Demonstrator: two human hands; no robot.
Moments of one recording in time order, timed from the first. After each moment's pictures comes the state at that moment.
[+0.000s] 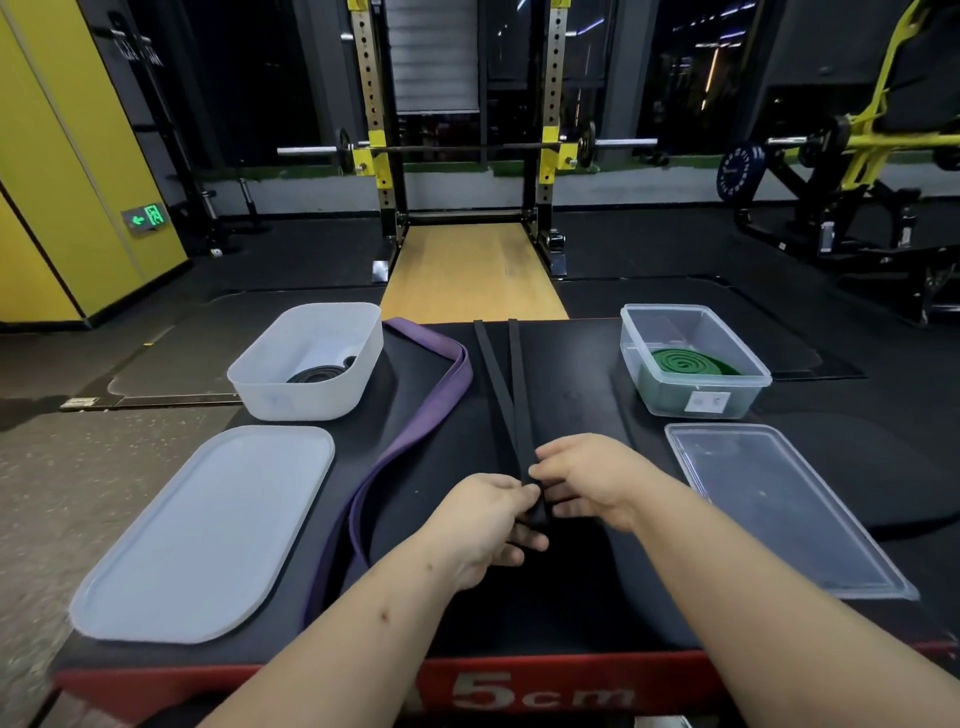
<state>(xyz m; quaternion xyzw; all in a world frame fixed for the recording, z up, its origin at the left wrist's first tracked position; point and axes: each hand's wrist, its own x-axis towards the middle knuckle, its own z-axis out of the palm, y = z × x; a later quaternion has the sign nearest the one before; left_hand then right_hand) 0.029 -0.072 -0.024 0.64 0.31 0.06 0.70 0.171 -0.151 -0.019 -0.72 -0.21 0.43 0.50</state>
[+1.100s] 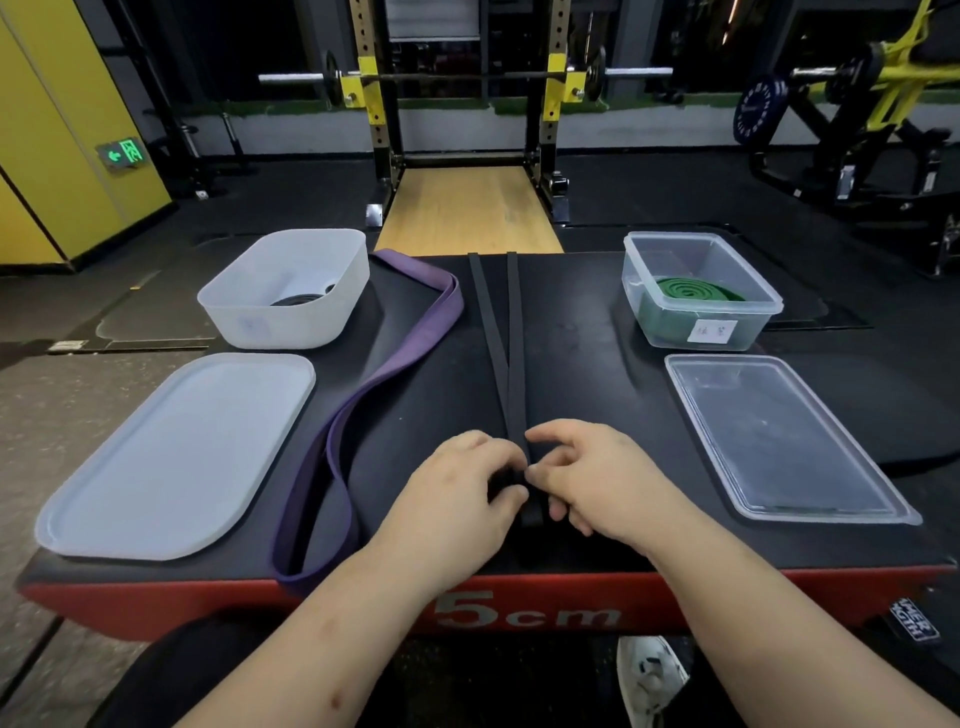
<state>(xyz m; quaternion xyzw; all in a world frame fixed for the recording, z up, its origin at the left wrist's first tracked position) -0.021 -0.100 -0.047 0.93 0.21 0.14 0.25 0.125 -0.211 -0.049 -0.80 -0.35 0.28 0.41</state>
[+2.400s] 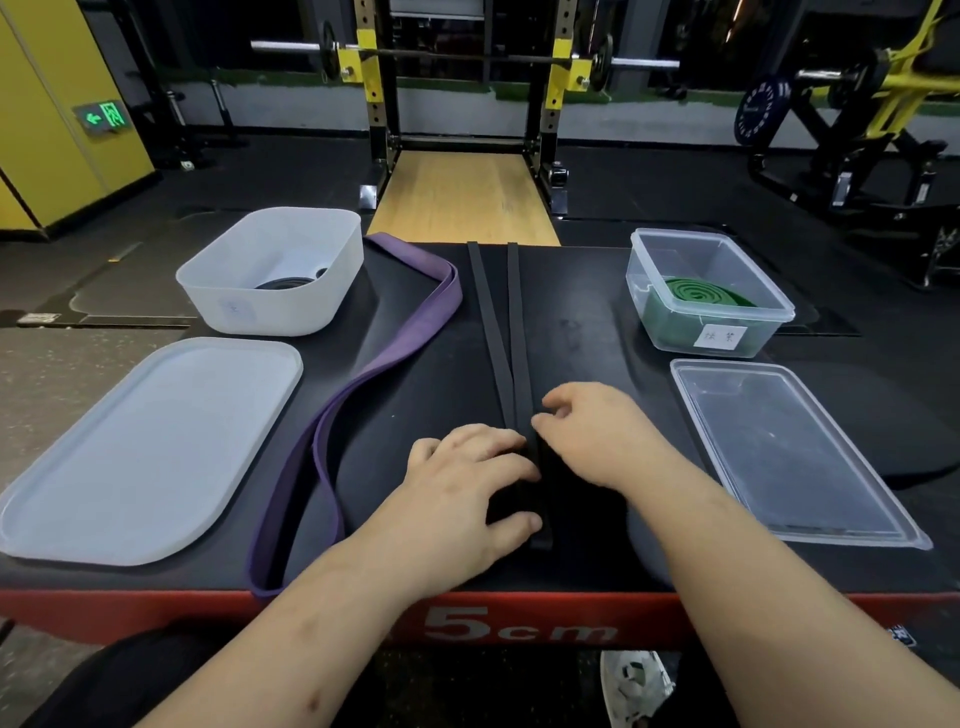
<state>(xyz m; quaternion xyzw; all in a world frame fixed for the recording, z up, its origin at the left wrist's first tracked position) -0.017 -0.081 -0.060 0.97 0.11 0.09 0.20 0.155 -0.170 -0.032 -0.89 -0.36 0.15 0.21</state>
